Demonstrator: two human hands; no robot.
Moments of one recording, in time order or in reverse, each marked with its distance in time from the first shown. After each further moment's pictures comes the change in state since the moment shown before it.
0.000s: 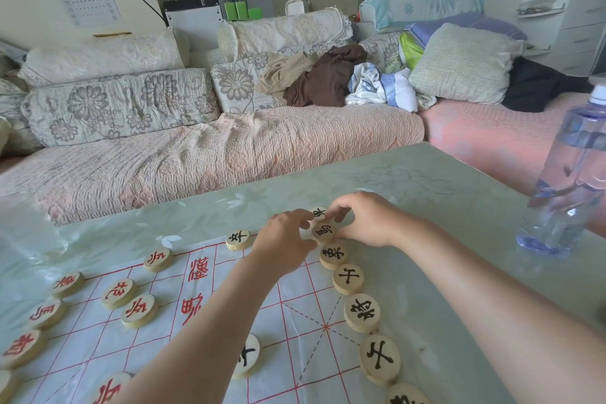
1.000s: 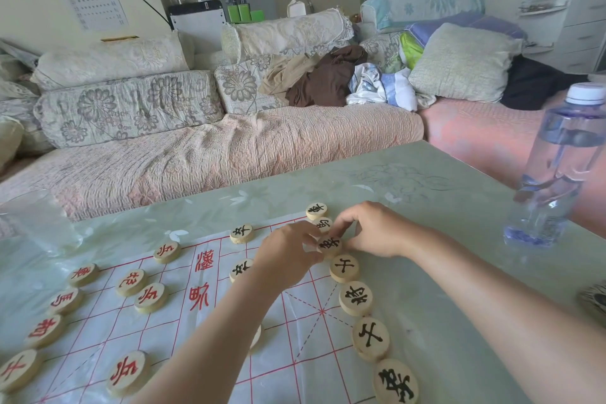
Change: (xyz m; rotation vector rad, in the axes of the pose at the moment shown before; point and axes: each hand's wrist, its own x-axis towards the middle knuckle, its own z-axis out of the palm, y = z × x) left_hand -0.035 0.007 0.007 -0.072 -0.035 0.005; right_hand -0.035 0.000 0.001 0.055 -0.060 -0.039
